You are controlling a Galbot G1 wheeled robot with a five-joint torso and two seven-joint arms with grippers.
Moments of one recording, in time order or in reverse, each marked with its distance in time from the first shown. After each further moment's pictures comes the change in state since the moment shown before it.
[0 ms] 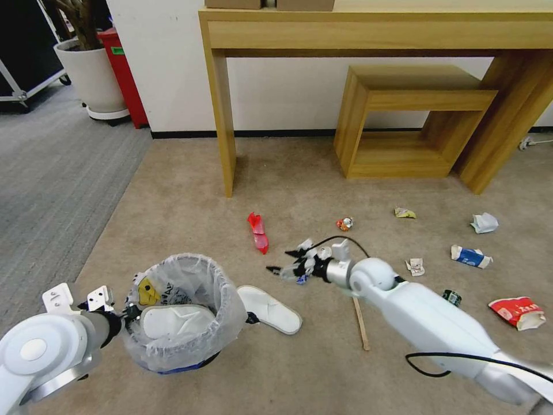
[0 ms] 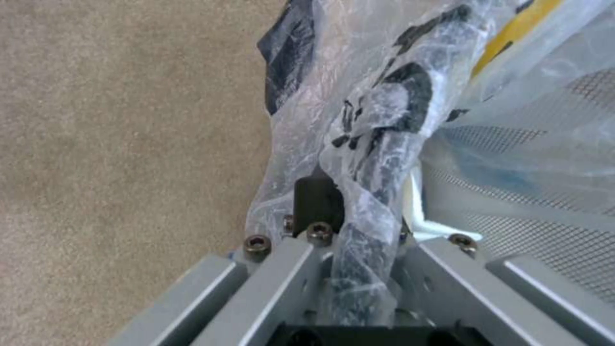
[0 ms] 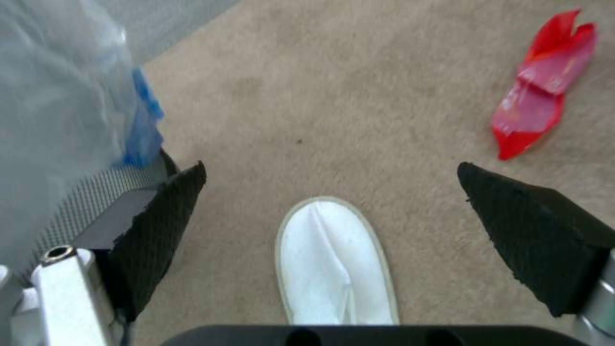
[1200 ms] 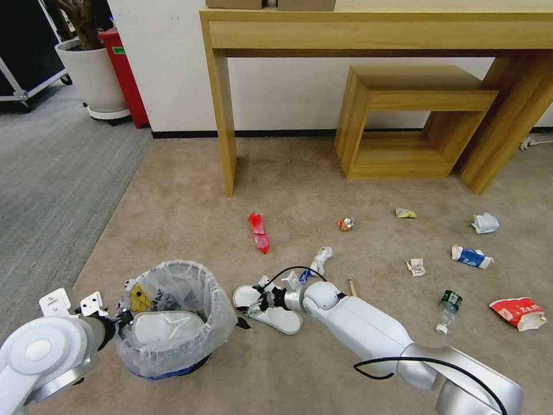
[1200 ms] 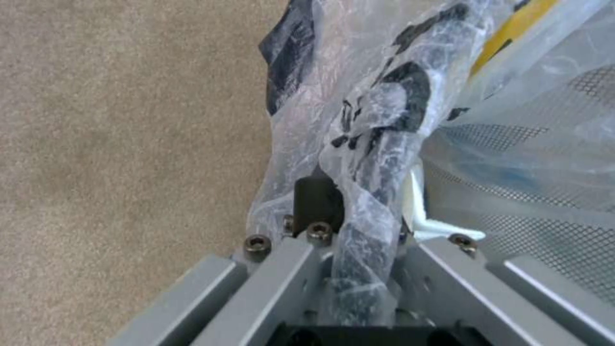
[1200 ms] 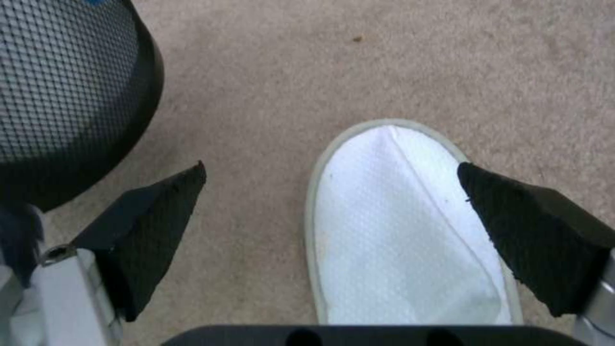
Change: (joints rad) left arm 0.016 -0.018 0.005 0.028 0.050 0.001 -0.008; right arm 0.045 0.282 -0.119 -0.414 -0.260 0.137 -0.097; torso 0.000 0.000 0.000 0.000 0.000
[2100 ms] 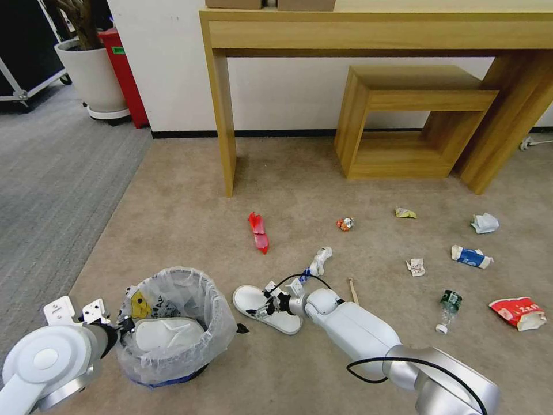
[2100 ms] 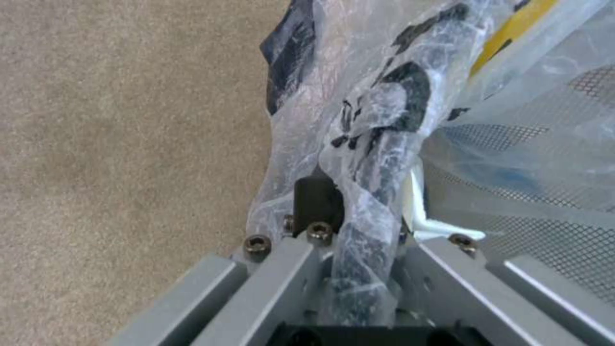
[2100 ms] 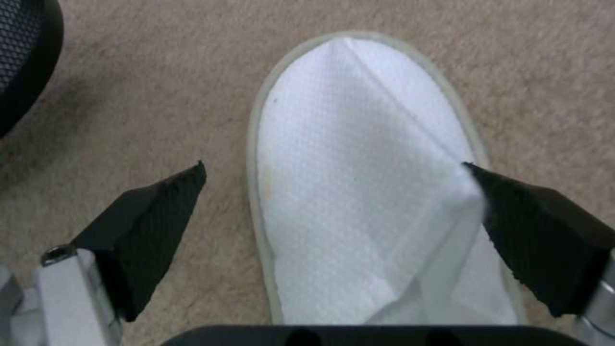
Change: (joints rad) left arm 0.035 -0.026 0.016 -0.007 0.061 0.002 0.021; right arm -0.005 0.083 0.039 -0.205 -0.061 0.061 0.004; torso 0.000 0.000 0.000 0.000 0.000
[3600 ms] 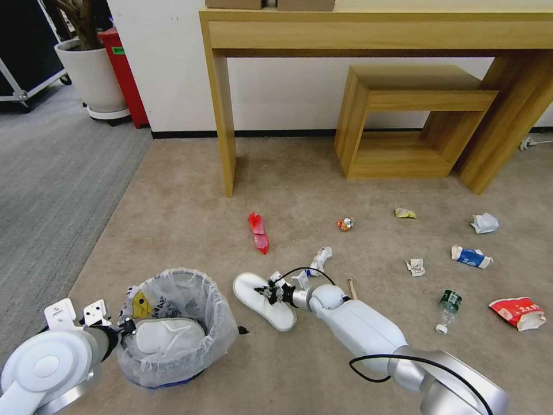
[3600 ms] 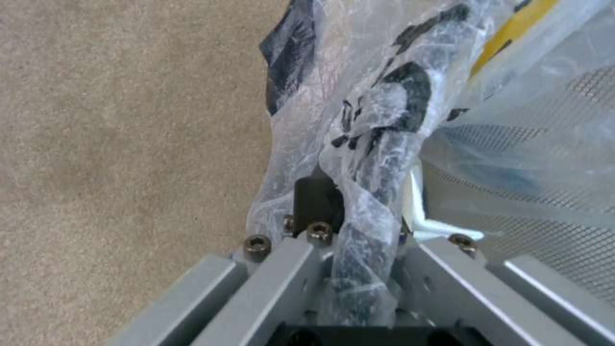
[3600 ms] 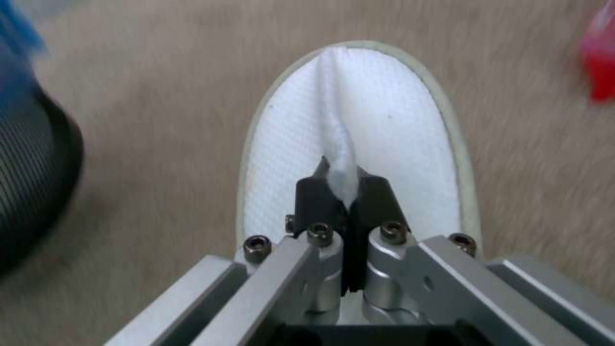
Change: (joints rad) left arm 0.029 0.009 -0.003 -0.033 0.034 -0.004 0.014; right arm -0.036 -0.068 0.110 0.175 0.082 0.012 0.020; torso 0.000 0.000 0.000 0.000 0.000
